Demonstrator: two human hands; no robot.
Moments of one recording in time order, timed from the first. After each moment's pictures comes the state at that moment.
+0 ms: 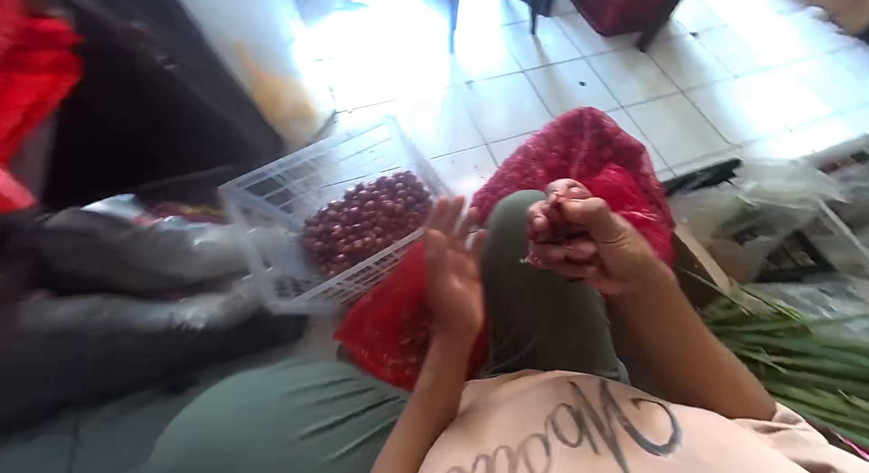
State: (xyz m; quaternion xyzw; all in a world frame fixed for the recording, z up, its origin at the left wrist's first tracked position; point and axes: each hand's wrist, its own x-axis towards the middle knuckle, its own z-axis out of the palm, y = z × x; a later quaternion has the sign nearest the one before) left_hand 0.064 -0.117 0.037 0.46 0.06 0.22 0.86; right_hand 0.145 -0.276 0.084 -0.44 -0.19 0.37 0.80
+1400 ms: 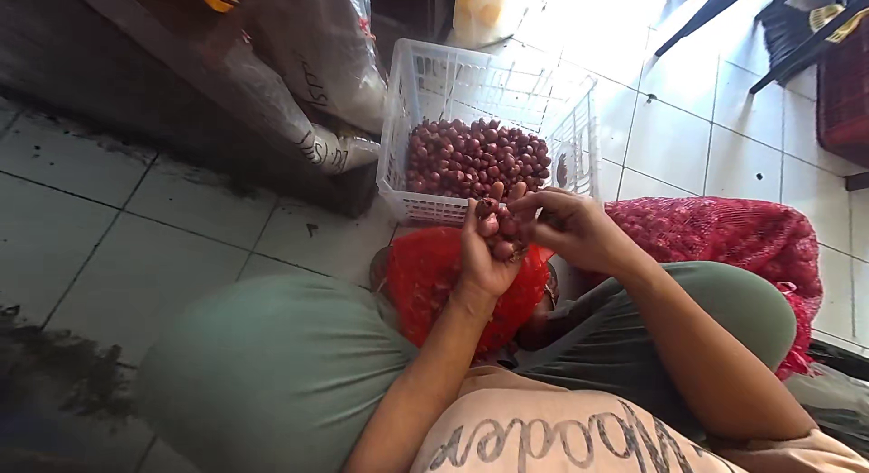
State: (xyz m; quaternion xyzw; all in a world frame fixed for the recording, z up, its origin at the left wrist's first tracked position) left_hand 0.026 -0.021 -0.020 -0.02 0.17 0.26 0.95; right_hand 0.160 -0.093 0.028 -0.69 -0.57 0.28 0.34
